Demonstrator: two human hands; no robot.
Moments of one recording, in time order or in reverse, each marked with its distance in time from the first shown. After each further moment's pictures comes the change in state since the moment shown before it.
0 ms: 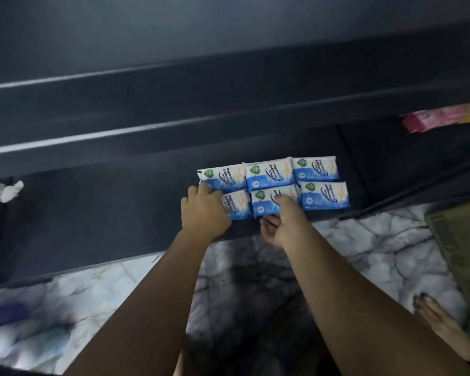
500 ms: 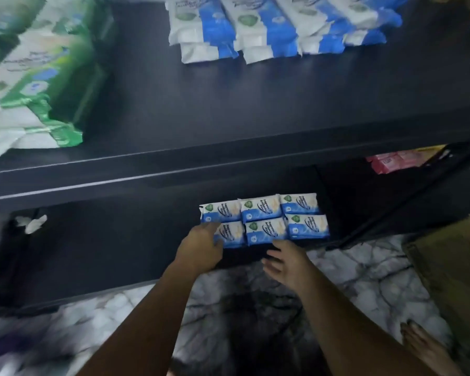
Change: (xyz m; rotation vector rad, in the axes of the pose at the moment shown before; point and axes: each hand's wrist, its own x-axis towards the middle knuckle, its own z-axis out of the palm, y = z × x) left_hand -0.043 -0.011 -0.036 -0.403 0.005 0.094; right_hand -0.060 0.006 -0.047 -0.168 -0.134 -0.142
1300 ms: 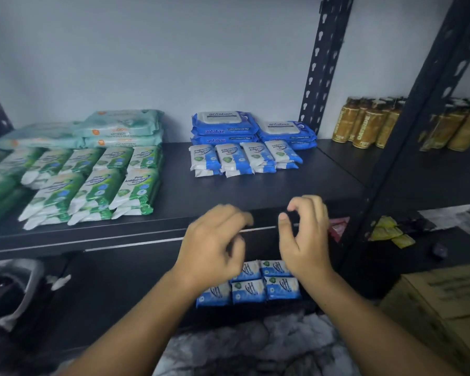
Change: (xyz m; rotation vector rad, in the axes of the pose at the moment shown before) left_hand -0.155 0.198 -0.170 0.041 0.760 0.975; right_hand -0.245 -0.105 -0.023 -0.574 0.431 -1.966
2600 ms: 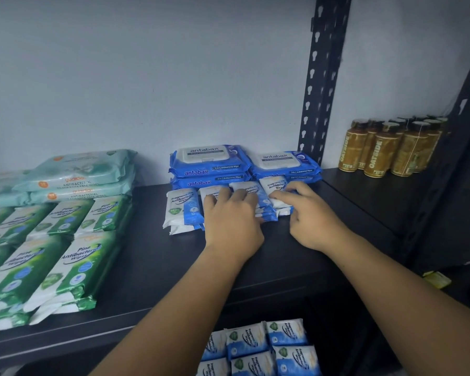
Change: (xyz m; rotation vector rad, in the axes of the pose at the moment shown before) left_hand 0.143 -0.088 0.111 0.584 -0.204 -0.320; right_hand 0.149 0.123 0.060 -0.144 -0.525 0.066
